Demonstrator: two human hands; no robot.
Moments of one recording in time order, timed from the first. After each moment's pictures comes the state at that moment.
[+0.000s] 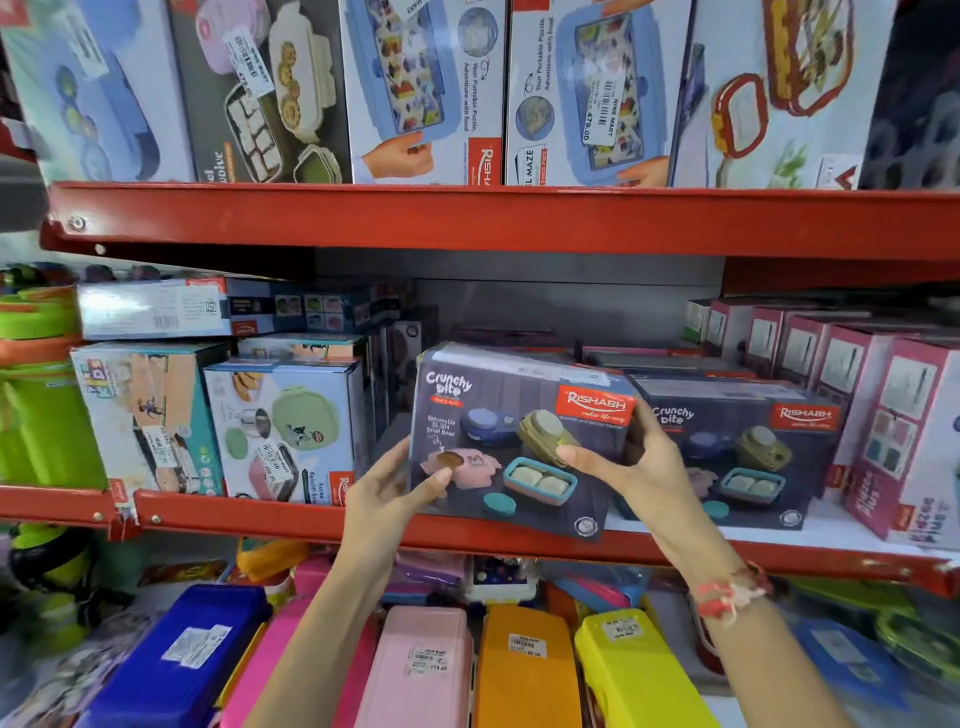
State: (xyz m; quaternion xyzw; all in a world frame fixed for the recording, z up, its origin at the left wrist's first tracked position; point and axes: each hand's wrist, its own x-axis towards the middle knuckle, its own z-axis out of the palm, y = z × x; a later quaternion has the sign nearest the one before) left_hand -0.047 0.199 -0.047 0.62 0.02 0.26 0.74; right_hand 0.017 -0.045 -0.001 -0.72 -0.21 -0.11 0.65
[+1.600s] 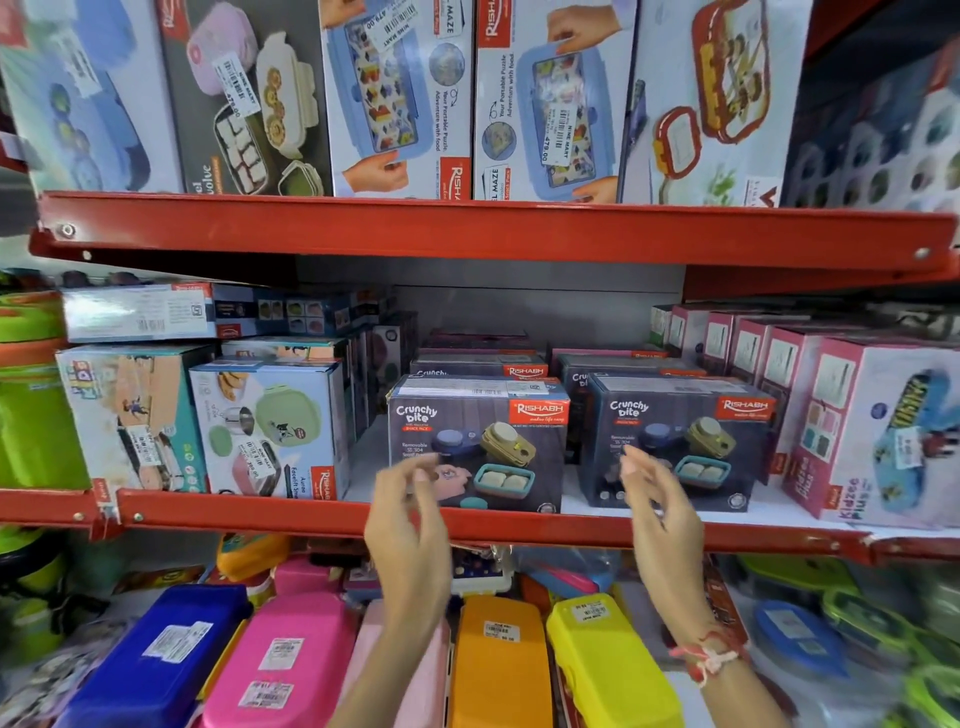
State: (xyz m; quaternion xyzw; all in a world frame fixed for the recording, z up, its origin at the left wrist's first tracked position) left_hand -0.086 0.113 -0.045 0.67 0.07 0.48 0.56; right_hand -0.014 -0.082 -0.057 -0.72 -0.11 -0.27 0.63
